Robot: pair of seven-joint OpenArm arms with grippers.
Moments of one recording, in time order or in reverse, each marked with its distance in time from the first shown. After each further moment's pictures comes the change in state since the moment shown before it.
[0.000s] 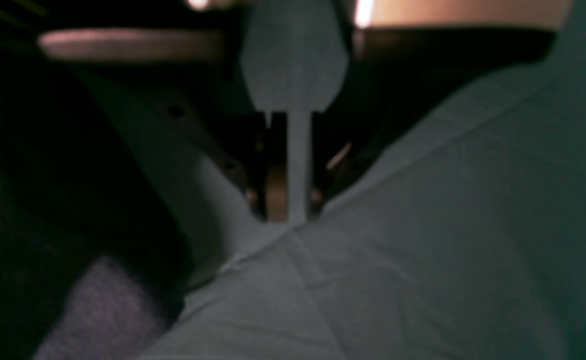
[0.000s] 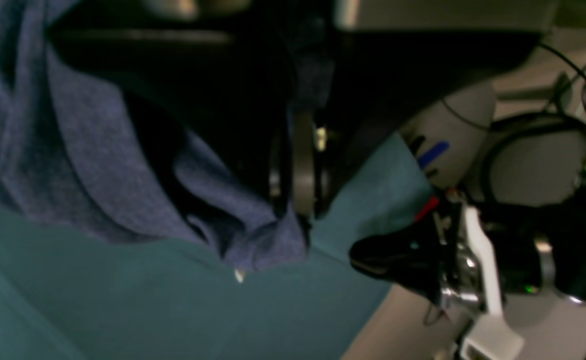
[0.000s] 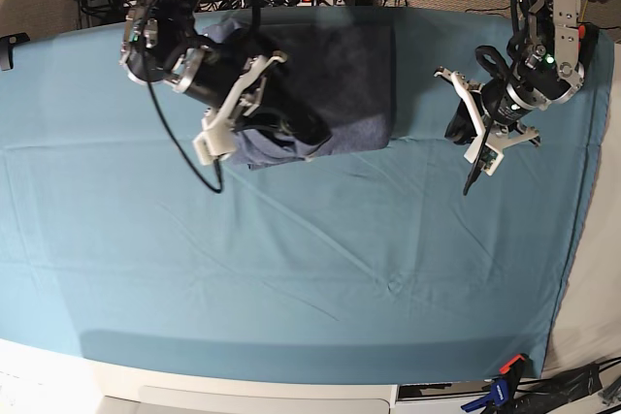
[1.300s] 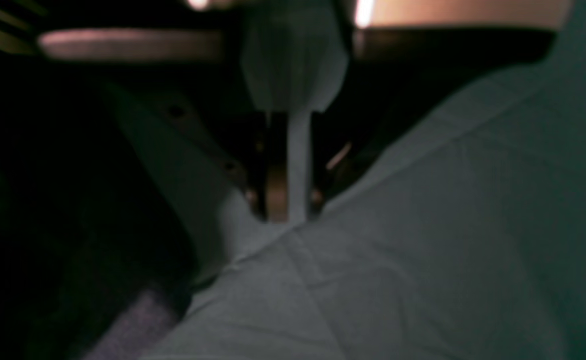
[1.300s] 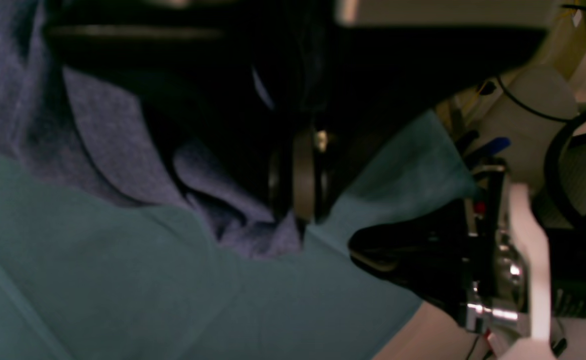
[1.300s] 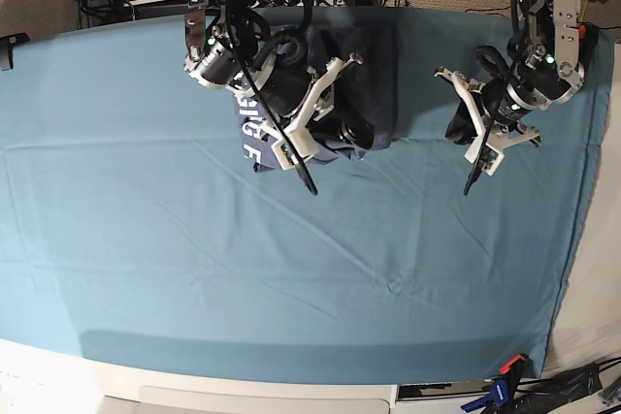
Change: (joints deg) left arm 0.0 0.0 0.0 0.0 0.0 0.0 0.0; right arm 0.2 -3.8 -17.9 0.0 -27.8 -5.8 17.1
